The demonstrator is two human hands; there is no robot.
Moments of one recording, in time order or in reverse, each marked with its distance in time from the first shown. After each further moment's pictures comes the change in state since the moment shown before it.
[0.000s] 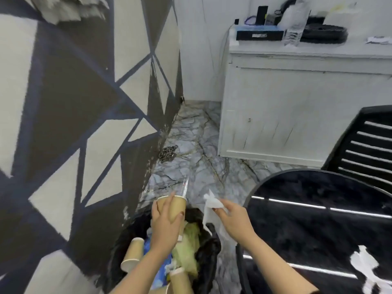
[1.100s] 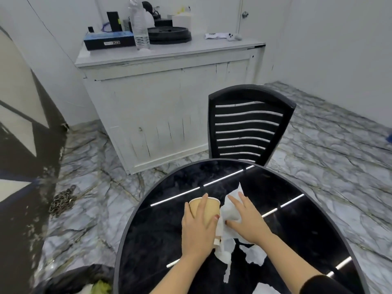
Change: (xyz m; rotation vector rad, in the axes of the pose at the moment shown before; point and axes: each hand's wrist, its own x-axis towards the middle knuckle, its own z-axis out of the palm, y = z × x) left_hand -0.093 0.184 0.299 0.151 -0.619 0.364; right_hand -0.093 0.190 -0.267 -0.412 0.310 0.395
